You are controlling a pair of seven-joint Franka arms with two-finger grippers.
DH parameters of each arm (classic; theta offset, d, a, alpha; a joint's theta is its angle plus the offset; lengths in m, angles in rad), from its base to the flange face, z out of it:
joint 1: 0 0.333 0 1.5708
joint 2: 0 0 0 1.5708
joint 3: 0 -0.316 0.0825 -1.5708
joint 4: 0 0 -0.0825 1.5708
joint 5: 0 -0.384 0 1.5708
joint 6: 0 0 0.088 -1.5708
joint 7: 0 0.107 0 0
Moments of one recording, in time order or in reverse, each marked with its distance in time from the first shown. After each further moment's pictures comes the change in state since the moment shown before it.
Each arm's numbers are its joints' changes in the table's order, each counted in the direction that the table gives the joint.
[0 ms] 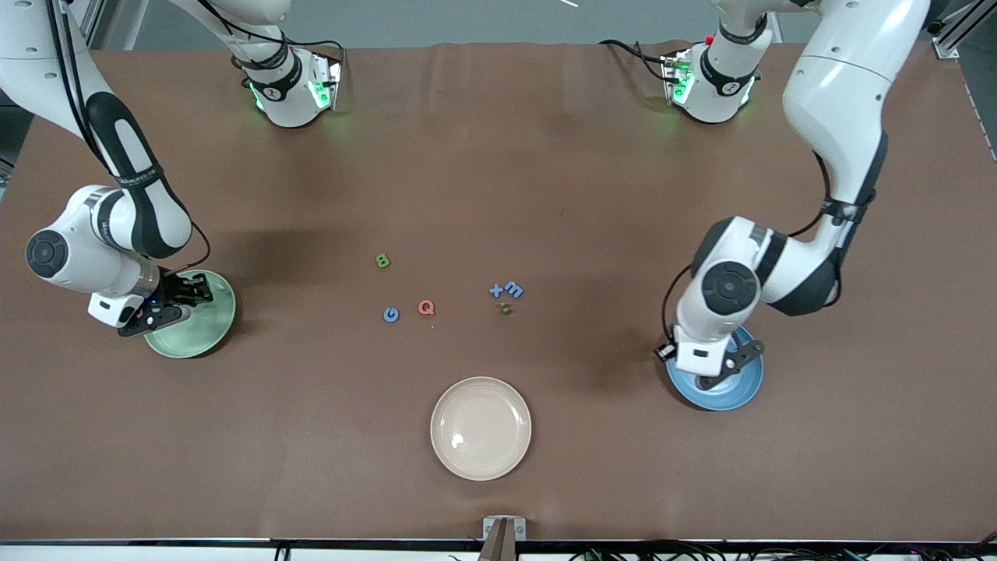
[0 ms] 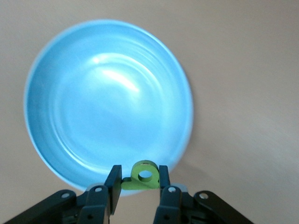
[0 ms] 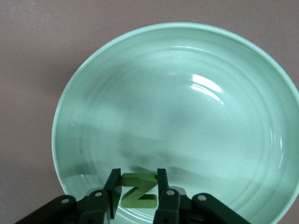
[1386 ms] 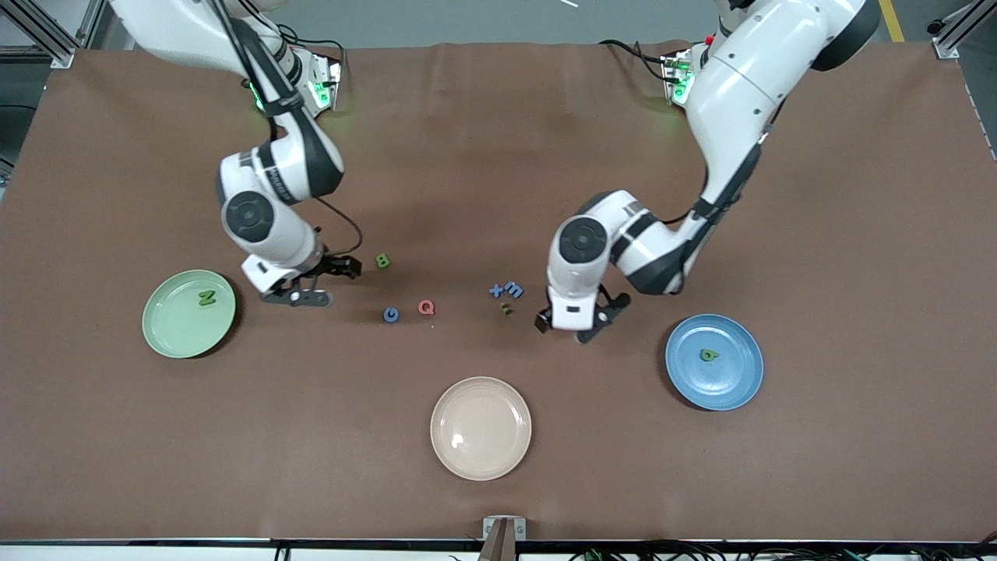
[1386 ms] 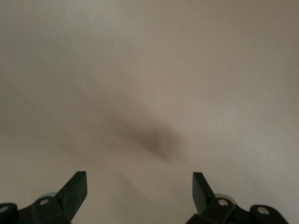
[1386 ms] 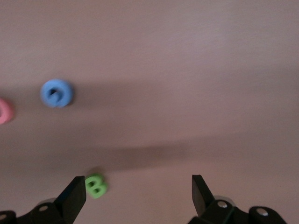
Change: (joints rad) left arm -0.310 -0.121 0.104 0.056 -0.007 -0.083 -0.574; right arm 0.605 0.158 -0.033 -0.062 -0.002 0.089 0.980
